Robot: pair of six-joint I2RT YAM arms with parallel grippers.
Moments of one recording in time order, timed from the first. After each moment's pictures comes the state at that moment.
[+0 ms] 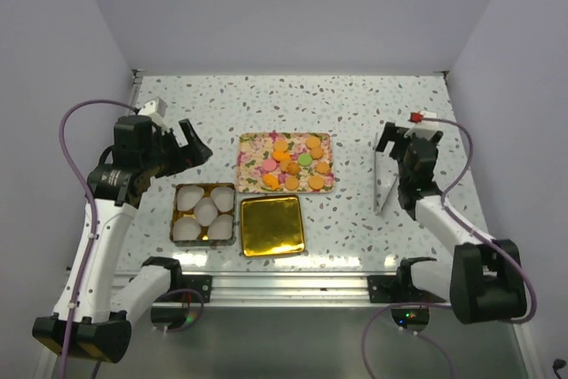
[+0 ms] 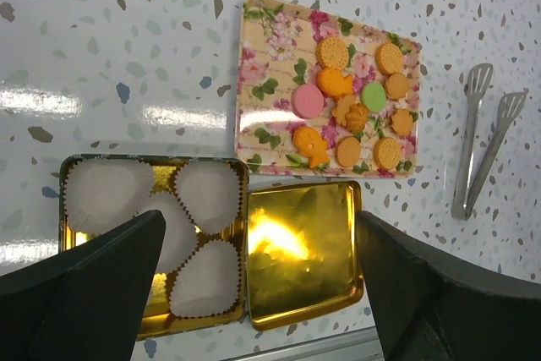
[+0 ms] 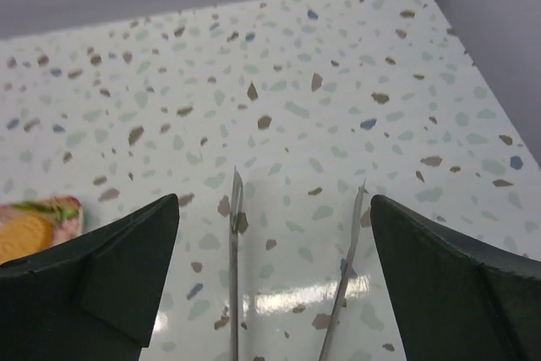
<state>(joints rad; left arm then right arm) -0.11 0.94 1.12 -0.84 0.16 -0.47 0.10 1.20 0.45 0.55 0.26 0.10</state>
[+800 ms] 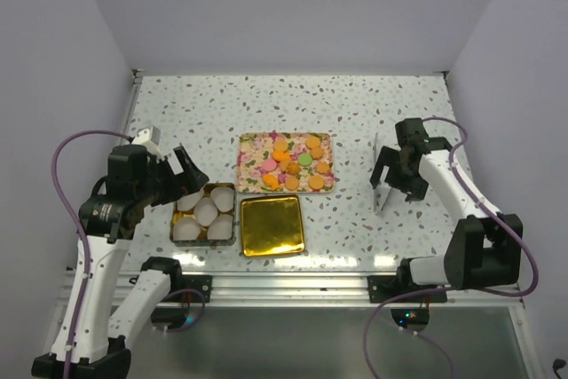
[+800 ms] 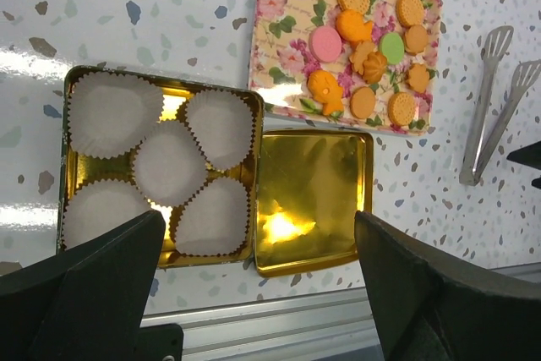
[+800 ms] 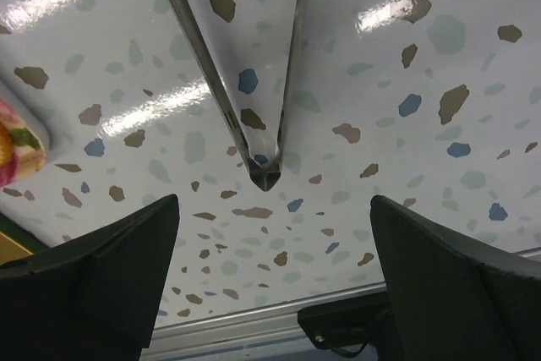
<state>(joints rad) -0.11 0.74 1.01 -0.99 0.15 -0.52 0.09 1.35 1.01 -0.95 0.11 0.51</state>
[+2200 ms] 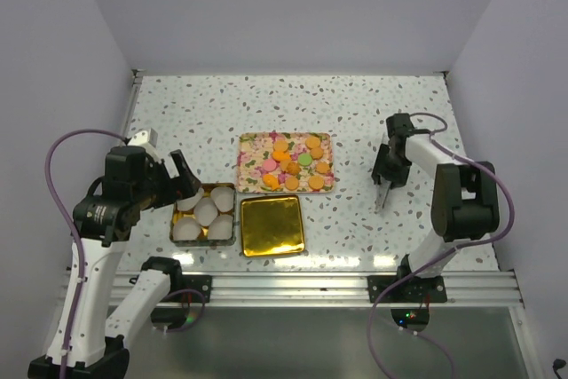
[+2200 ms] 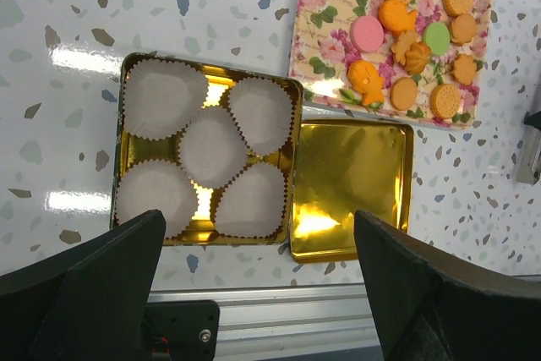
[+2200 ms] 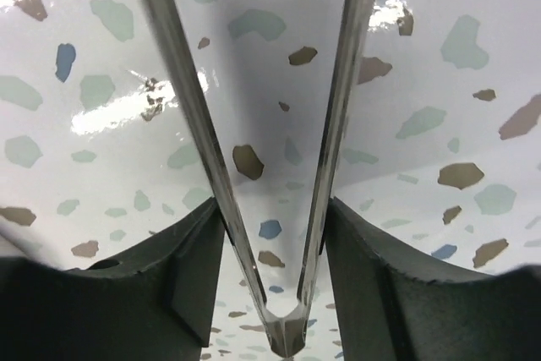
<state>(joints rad) -0.13 0.74 1.08 -1.10 0.05 -0.46 0.06 1.71 1.05 -0.69 0.10 0.42</state>
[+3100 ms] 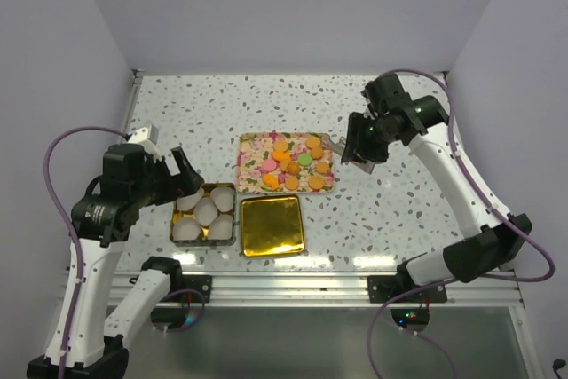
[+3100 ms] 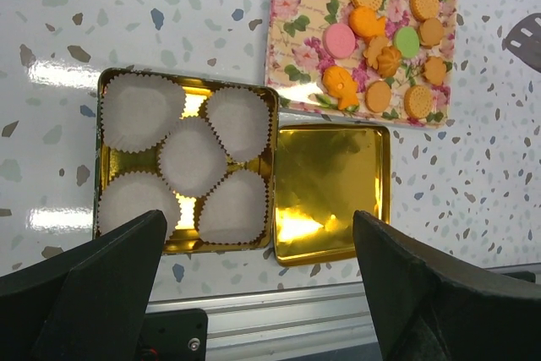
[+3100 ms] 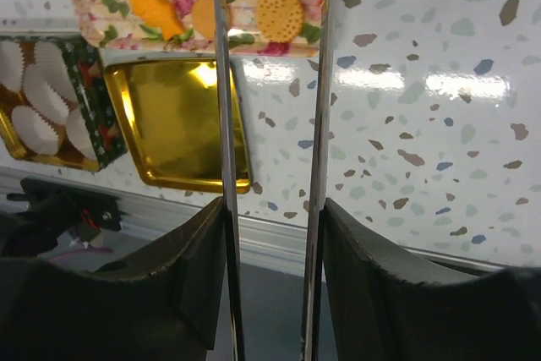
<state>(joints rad) -0.14 0.75 1.10 -1.08 0.09 -0.46 0.38 1.44 1.58 -1.26 -0.10 0.51</state>
